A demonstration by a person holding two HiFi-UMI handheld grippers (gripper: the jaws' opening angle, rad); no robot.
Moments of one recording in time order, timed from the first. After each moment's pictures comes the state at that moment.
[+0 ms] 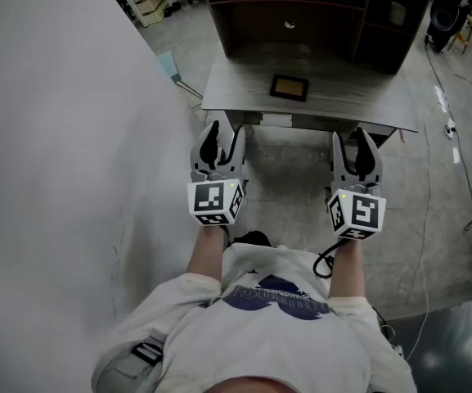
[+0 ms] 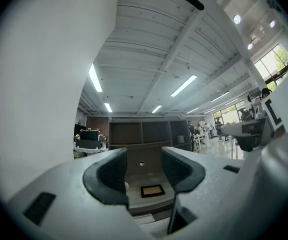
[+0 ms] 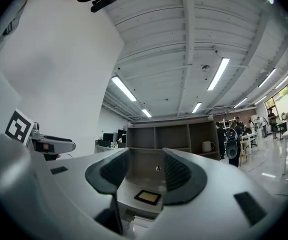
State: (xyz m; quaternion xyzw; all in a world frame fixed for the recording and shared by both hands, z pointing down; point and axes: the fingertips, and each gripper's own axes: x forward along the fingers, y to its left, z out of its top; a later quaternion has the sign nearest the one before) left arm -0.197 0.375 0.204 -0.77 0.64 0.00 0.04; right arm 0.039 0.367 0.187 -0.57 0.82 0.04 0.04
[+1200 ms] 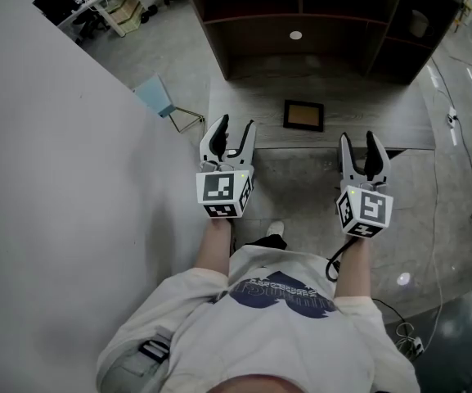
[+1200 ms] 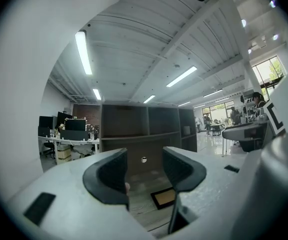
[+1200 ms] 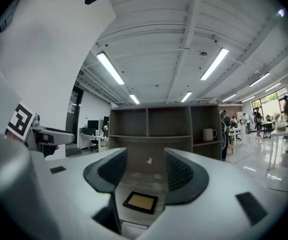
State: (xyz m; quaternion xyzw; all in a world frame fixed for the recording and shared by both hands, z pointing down) left arm -0.273 0.141 0.227 -0.82 0.58 -0.04 0.00; right arm -0.032 0.170 0.225 -0.64 0.77 -0.02 -0.02
